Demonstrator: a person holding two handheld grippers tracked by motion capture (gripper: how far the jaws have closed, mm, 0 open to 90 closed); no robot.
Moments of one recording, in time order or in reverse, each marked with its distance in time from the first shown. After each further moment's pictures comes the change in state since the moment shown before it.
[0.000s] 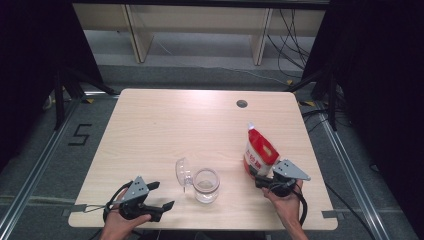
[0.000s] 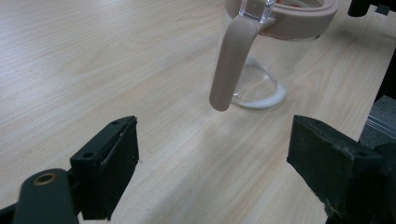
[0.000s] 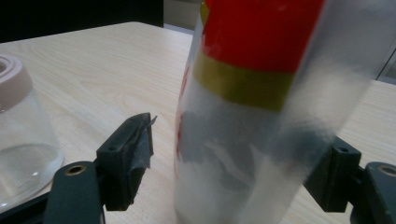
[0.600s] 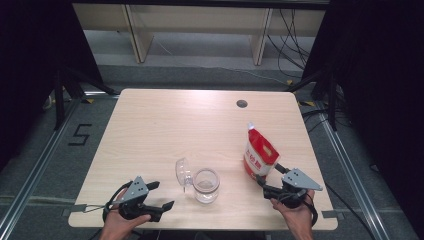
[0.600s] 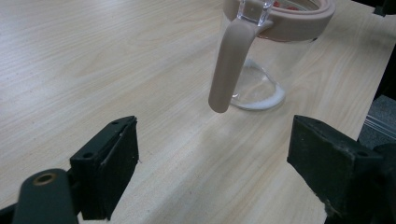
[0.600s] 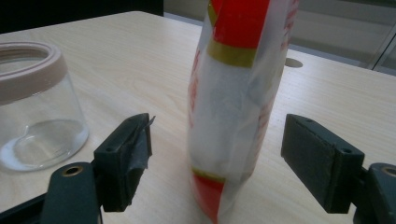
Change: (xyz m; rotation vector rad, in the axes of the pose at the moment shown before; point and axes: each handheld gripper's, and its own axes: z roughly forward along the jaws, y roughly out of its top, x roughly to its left) left arm 0.000 0.001 -0.001 -0.001 -0.001 0.010; right arm 0.006 0.002 -0.039 0.076 0.012 0.041
